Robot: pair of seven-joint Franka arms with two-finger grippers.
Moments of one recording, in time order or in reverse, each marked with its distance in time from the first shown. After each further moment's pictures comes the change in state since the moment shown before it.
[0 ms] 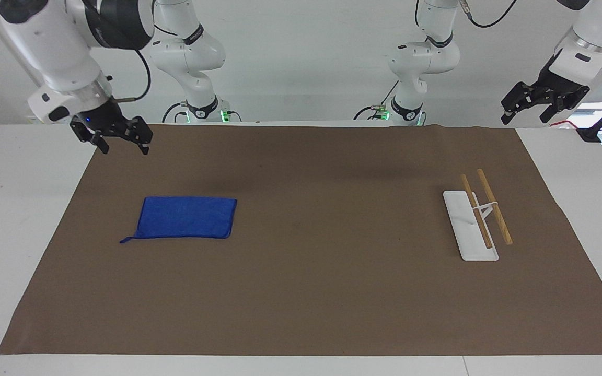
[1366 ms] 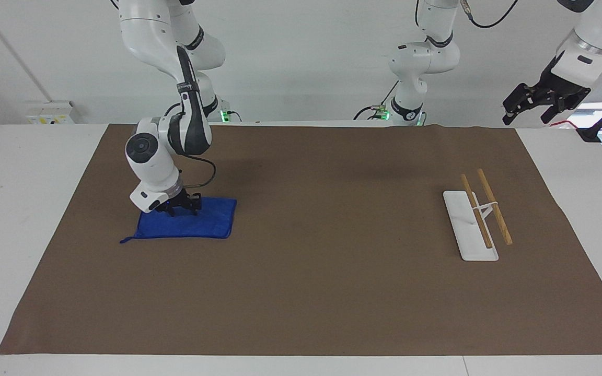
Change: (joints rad) left arm 0.006 0.000 0.003 -0.008 0.001 0.000 0.001; right arm 0.040 0.211 0.002 -0.387 0.000 0.522 -0.057
